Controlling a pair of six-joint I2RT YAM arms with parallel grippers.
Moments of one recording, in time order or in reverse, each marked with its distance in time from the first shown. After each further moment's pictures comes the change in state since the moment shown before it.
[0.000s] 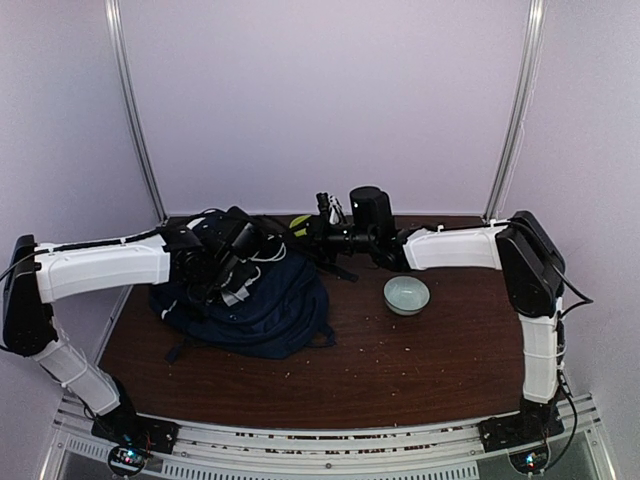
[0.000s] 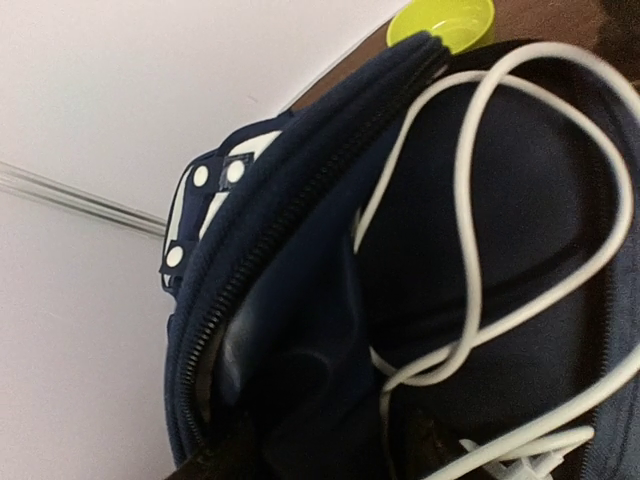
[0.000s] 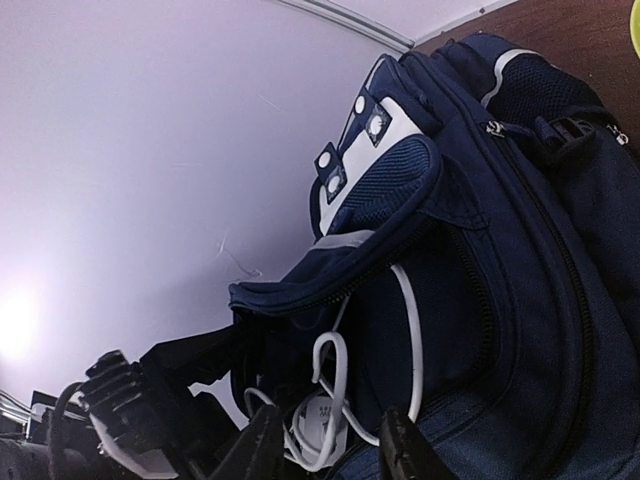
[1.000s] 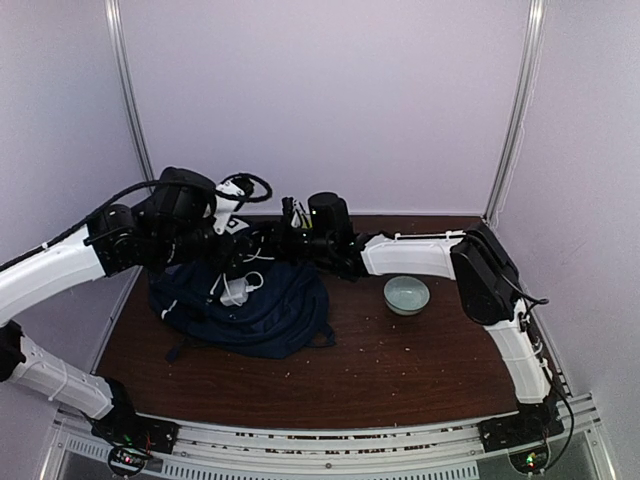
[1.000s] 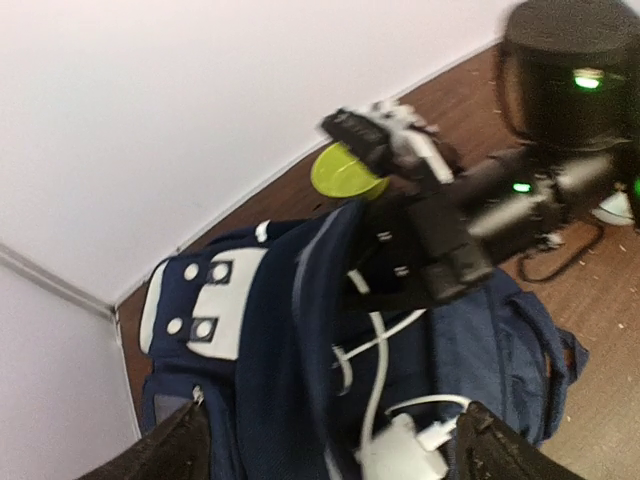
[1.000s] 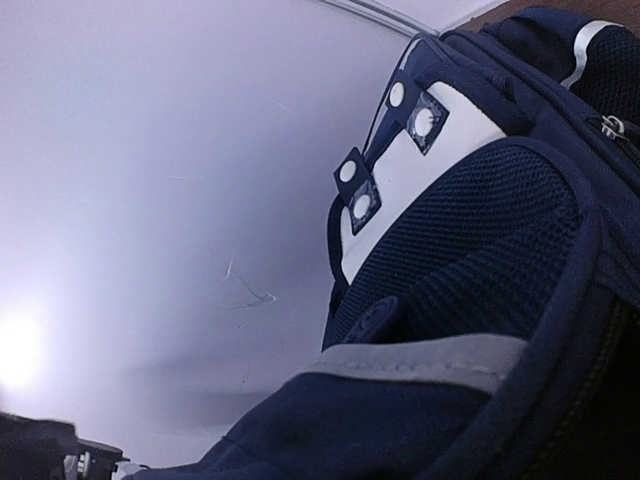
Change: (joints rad) left arm -0.060 -0.272 0.078 -0.029 0.298 0.046; right arm 0.084 0.267 0.350 -0.027 0.088 0.085
